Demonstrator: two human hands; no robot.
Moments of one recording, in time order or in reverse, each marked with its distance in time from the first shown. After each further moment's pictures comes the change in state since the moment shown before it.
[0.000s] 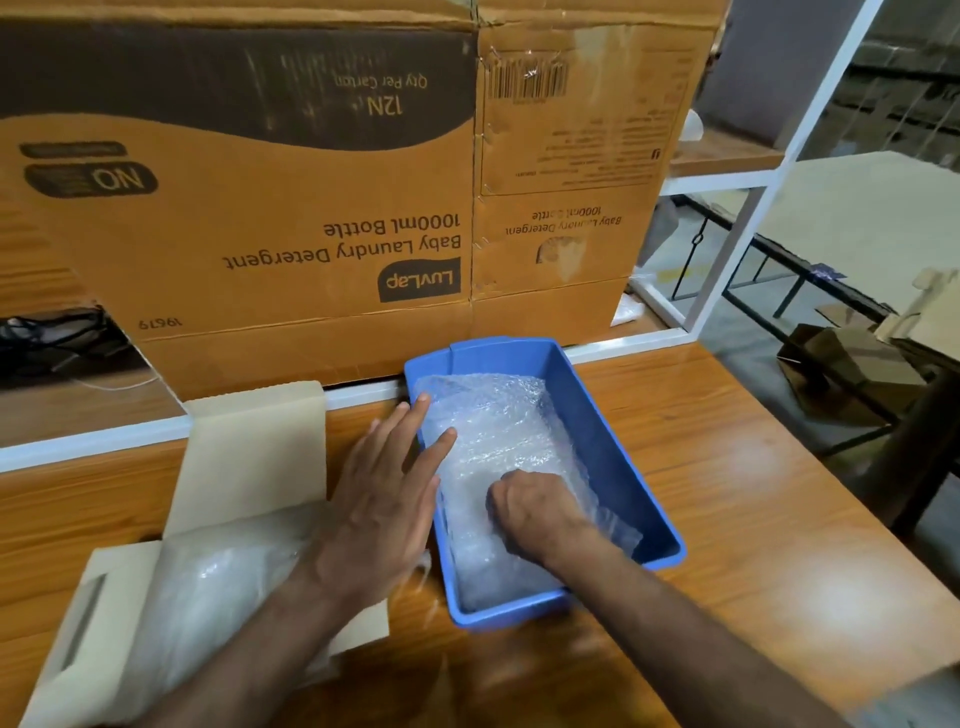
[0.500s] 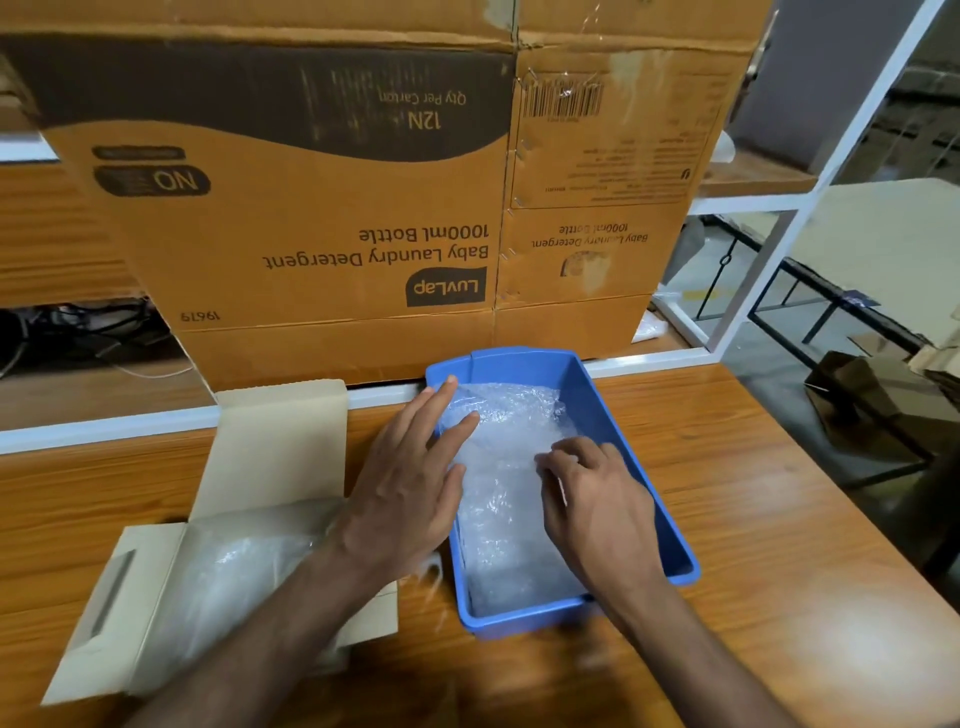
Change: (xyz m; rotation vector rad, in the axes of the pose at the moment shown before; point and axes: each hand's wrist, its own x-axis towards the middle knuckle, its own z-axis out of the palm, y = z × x) left_hand 0.018 0.010 -0.012 -0.073 0.077 -0.063; right_hand -0.046 0.021 -0.006 0.344 0.769 0.257
